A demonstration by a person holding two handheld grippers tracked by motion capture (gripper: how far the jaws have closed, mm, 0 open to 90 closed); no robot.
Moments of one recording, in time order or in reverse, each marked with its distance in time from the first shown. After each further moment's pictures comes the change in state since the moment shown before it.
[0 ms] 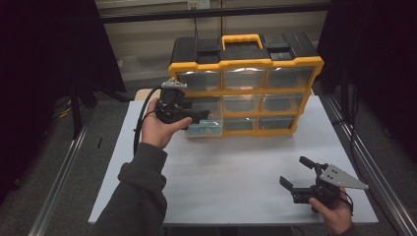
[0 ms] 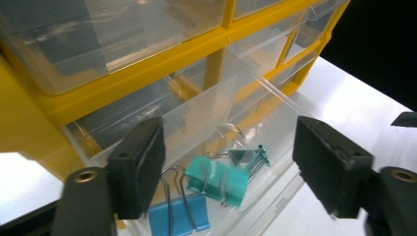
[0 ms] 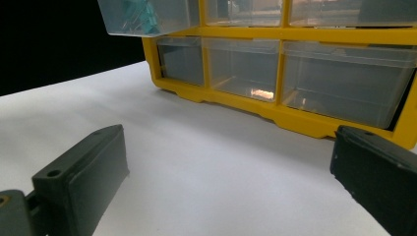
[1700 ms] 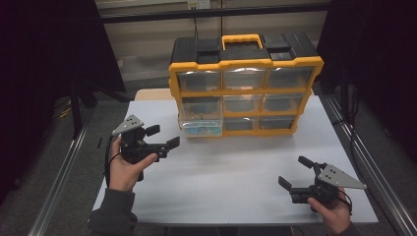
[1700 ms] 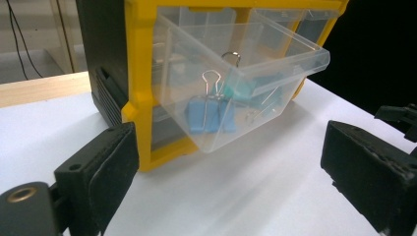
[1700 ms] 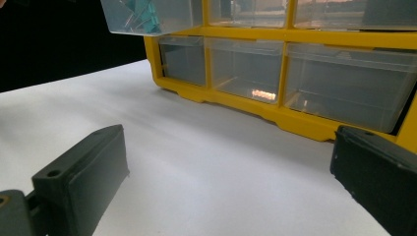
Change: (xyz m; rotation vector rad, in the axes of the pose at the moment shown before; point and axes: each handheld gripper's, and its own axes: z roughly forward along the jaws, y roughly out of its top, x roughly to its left) left arm 0.021 -0.111 -0.055 -0.233 -0.006 -0.109; right arm 0.002 0.001 0.002 0.007 0.002 -0.017
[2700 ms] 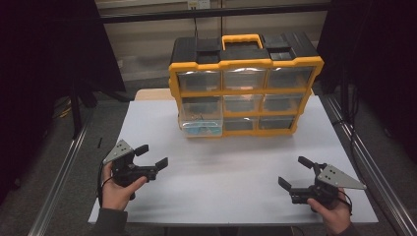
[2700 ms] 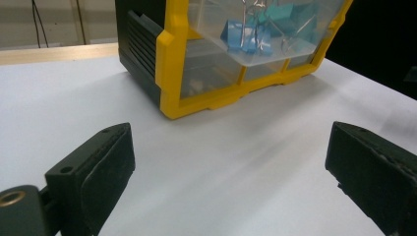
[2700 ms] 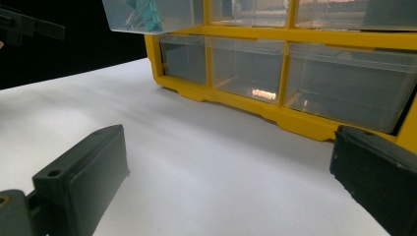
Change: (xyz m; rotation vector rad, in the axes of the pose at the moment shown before) left arm 0.021 -0.070 -0.020 -0.027 0.043 0.004; right arm 0.001 0.000 0.000 0.001 0.000 -0.005
